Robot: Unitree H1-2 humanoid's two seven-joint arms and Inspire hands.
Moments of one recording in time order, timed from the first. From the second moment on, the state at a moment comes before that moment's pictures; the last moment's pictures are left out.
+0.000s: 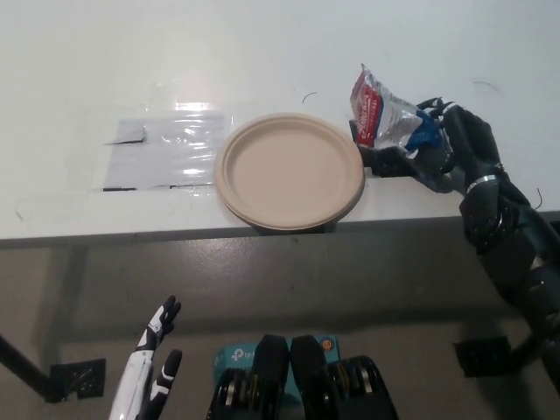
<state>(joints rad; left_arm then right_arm) 0.12 0.09 -0.04 0.04 0.29 -0.39 0.02 -0.98 -0.21 0.25 1.26 -0.52 -0.24 -0.36</state>
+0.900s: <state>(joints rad) 0.11 0.09 -0.02 0.05 0.29 -0.39 0.02 -0.99 -0.20 0.24 1.18 -0.46 -0.31 -0.36</state>
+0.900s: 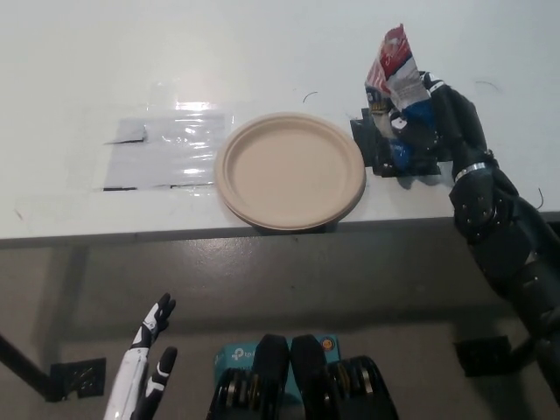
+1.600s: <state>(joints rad) 0.10 0.09 -0.01 0.07 0.29 -0.39 0.02 -1.02 -0.25 0.41 1.08 -0.57 -0.31 -0.34</state>
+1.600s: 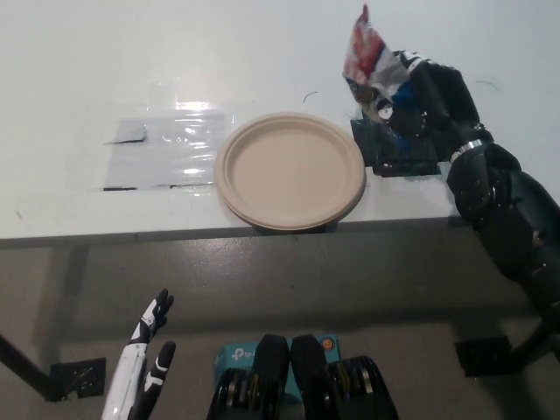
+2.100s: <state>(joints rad) 0.08 0.09 -0.01 0.08 0.29 -0.40 0.02 -1.06 -0.25 0.54 1.08 -0.69 -0.31 -0.34</state>
